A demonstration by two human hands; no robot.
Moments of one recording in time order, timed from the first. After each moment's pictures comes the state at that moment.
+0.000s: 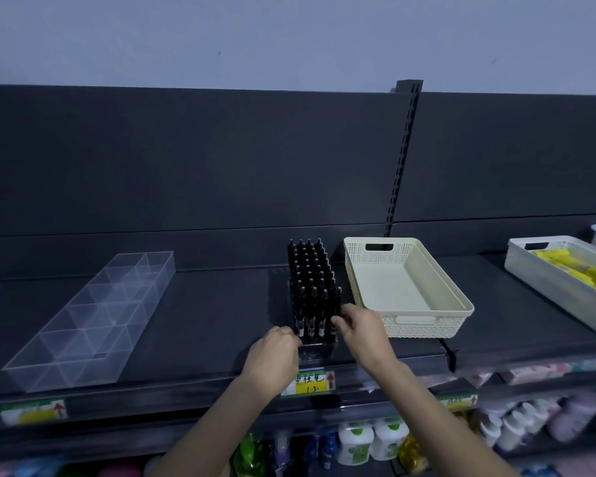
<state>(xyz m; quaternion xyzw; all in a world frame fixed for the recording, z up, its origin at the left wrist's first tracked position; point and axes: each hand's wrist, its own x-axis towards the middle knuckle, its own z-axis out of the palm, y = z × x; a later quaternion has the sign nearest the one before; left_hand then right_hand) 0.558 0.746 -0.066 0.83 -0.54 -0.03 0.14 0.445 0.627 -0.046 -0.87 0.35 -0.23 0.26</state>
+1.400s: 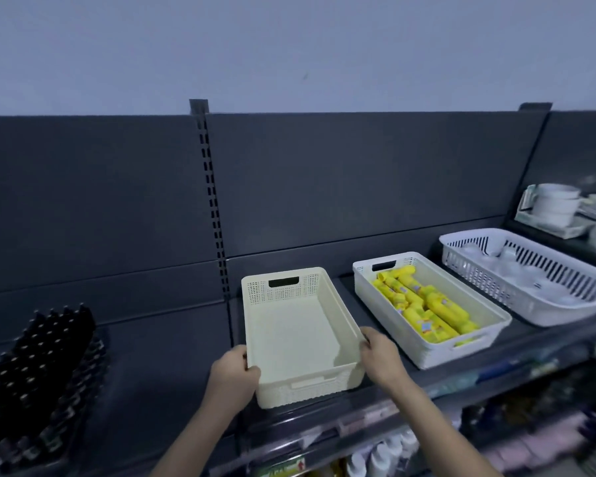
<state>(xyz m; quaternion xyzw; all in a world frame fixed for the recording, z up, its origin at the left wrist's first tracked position) 0.364 0.486 -0.034 0.82 -0.36 -0.24 0.36 0.188 0.338 -0.046 -0.77 0.51 -0.21 0.31</state>
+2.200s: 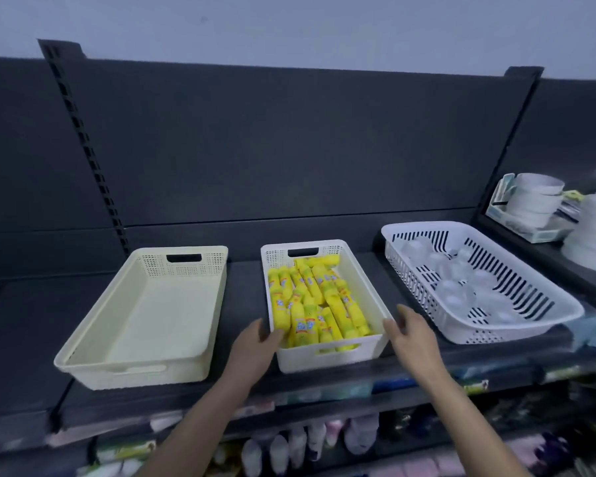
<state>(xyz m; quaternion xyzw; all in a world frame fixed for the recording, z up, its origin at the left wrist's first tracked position) 0.157 0.303 -0.050 0.81 -0.26 -0.29 0.44 -0.027 0.149 -0.045 -0.77 0.50 -0.24 0.31</state>
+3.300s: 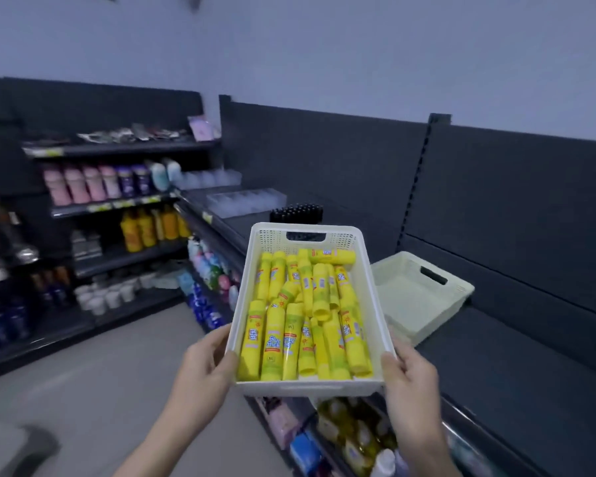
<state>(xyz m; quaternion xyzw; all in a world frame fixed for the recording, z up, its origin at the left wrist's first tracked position) -0.010 0.603 0.015 0.77 0.00 0.14 0.63 0.015 0.375 0.007 -0.77 0.01 -0.14 0.62</state>
